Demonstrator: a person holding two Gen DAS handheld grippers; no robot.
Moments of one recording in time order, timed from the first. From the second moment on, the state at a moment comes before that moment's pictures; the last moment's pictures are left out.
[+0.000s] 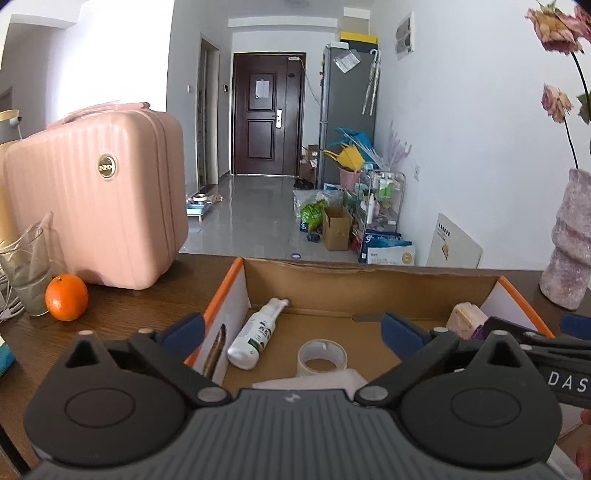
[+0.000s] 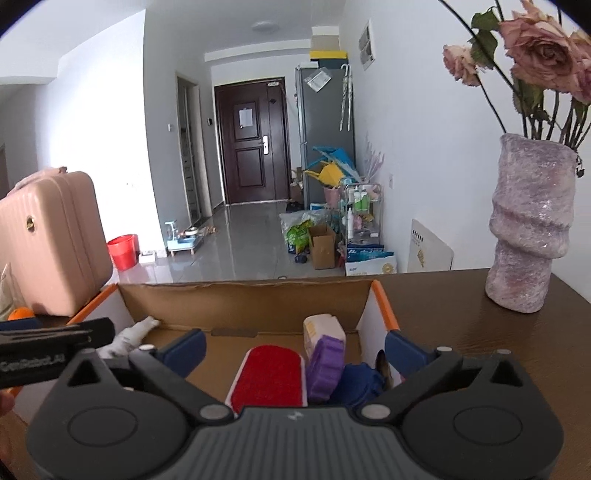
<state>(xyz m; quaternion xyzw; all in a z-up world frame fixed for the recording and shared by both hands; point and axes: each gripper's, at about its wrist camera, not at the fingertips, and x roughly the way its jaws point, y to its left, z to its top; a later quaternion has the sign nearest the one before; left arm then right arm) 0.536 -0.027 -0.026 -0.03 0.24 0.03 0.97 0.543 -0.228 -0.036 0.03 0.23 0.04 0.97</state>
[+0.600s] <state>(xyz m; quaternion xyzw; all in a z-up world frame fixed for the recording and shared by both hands) 0.528 -0.018 -0.020 -0.03 0.23 0.04 0.97 0.533 -0.227 -0.028 0.02 0.22 0.04 0.97</state>
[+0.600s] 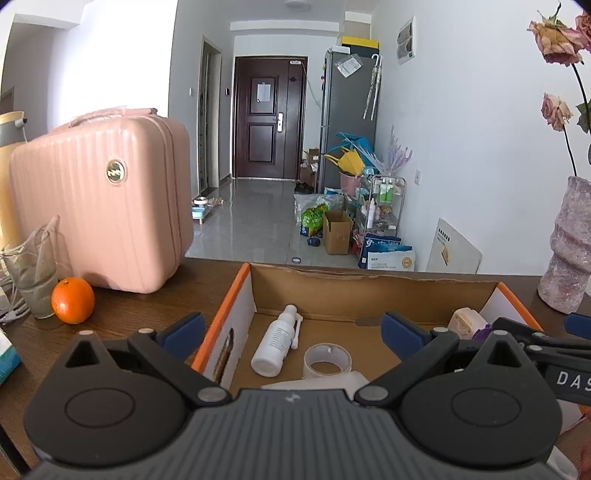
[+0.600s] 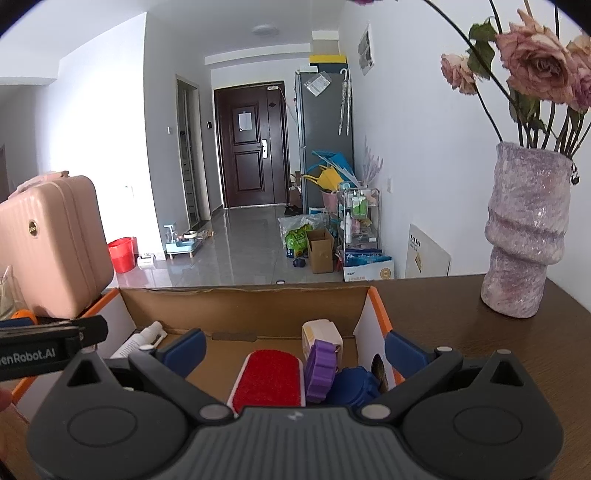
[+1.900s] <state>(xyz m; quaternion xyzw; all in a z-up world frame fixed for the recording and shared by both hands) 0.364 -0.007 -0.027 -0.03 0.22 0.01 0.98 0.369 -0.228 -0.029 0.00 0.16 0.04 0.99</state>
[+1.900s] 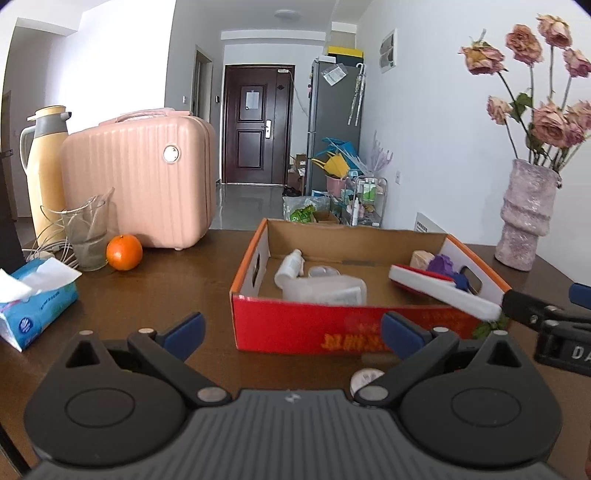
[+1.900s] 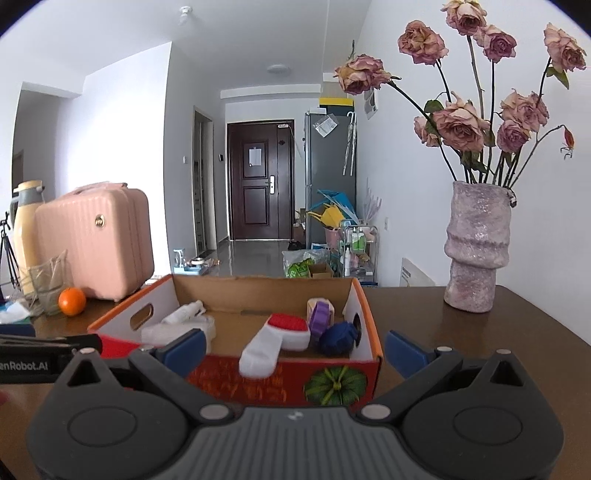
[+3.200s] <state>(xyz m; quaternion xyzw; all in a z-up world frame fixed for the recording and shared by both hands) 0.303 -0.007 -0.046 -0.02 0.28 -0.02 0.96 0.314 -0.231 -0.063 0.02 0.26 0.03 0.96</state>
